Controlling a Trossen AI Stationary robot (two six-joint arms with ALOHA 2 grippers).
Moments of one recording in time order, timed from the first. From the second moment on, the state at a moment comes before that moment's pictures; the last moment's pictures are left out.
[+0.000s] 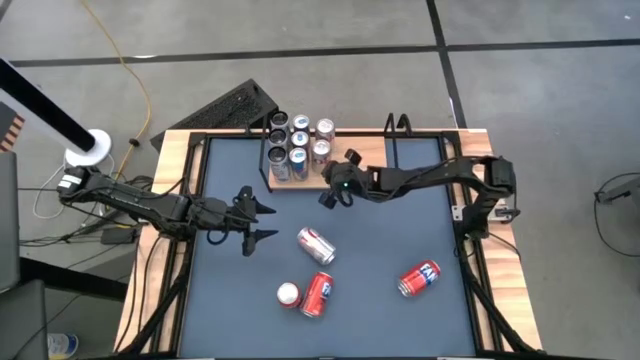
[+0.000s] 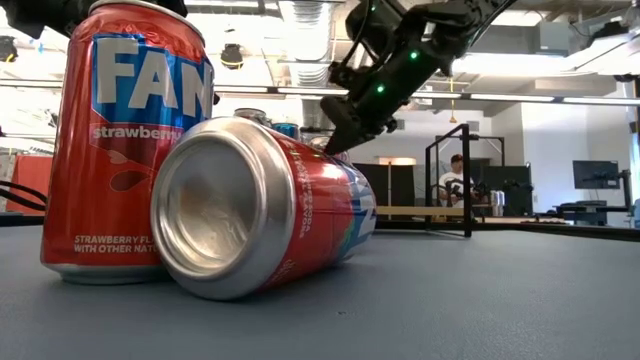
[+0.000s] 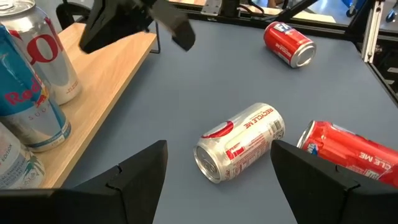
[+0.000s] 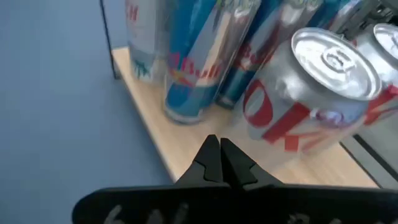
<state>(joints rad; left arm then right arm) -0.19 0.88 0.46 0.07 -0.30 -0.19 -0.14 1.75 1.12 0.00 0.45 0.07</state>
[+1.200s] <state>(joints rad) -0.19 0.88 0.46 0.07 -0.30 -0.20 -0.20 1.79 1.12 0.07 0.39 0.06</state>
